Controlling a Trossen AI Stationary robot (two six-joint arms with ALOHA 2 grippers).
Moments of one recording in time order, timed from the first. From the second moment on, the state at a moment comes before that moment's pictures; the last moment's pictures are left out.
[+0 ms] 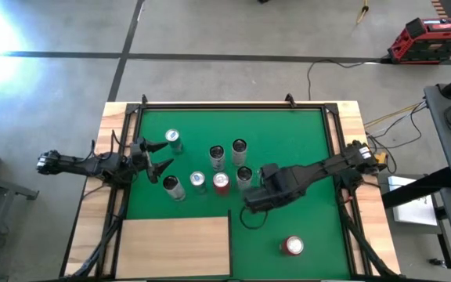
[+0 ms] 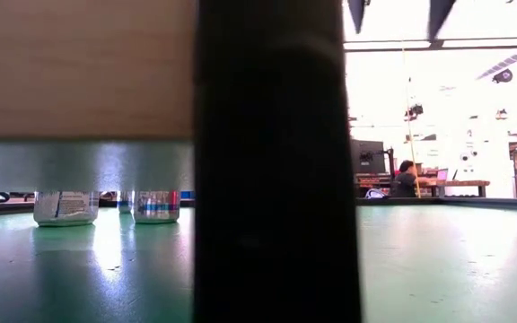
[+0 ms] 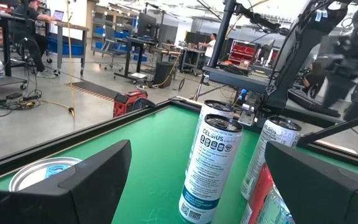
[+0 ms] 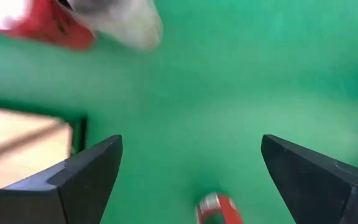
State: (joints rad) left arm -0.15 0.04 0.02 0.07 -0.56 -0.19; right arm 0.36 1.88 1.91 -1.57 0.14 1.73
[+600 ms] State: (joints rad) left arm -0.15 0.04 0.02 0.07 -0.56 -0.19; right arm 0.73 1.87 1.84 -1.52 -0.08 2.27
